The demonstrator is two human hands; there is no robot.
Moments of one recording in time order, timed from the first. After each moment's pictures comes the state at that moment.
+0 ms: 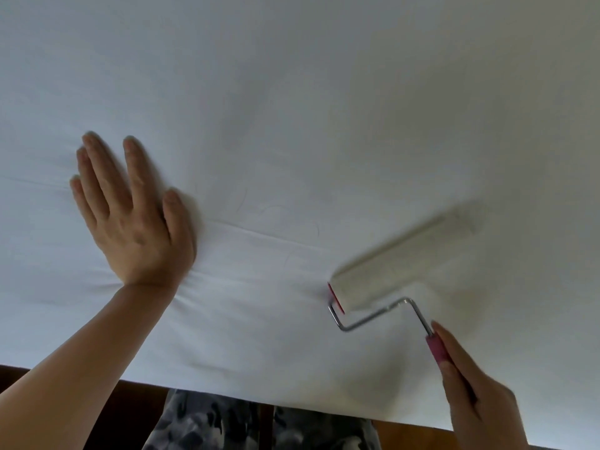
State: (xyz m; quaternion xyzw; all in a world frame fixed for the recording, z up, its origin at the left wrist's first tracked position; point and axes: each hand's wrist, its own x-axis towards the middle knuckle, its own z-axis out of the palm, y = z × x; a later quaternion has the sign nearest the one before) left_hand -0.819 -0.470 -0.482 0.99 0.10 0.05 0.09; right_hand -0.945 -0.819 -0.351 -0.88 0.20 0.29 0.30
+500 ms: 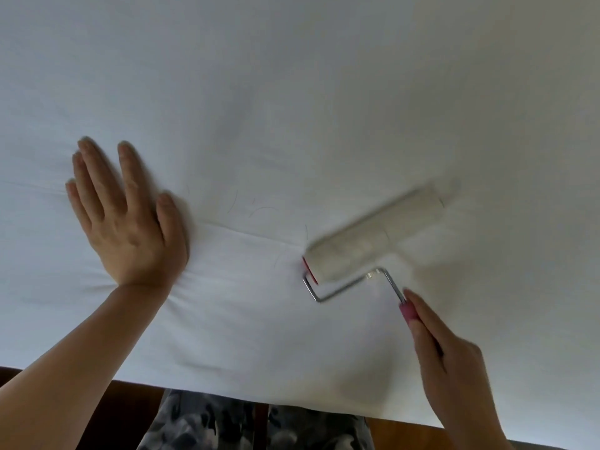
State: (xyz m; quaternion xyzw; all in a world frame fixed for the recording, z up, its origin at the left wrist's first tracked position) left_hand -0.818 -0.473 -0.481 0.99 0.11 0.04 0.09; right_hand -0.912 -0.805 -0.369 -0.90 0.19 0.27 0.29
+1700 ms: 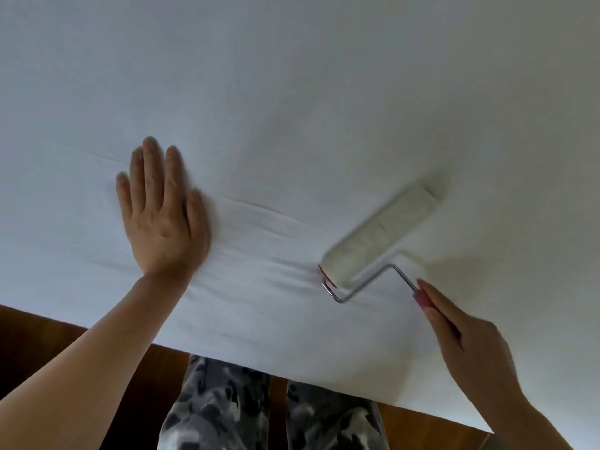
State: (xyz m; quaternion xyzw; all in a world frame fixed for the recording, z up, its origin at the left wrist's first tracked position) left_hand -0.838 -0.449 -0.471 0.99 0.10 0.02 0.09; right_hand -0.888 -0.812 -0.353 -0.91 0.11 0.33 0.22
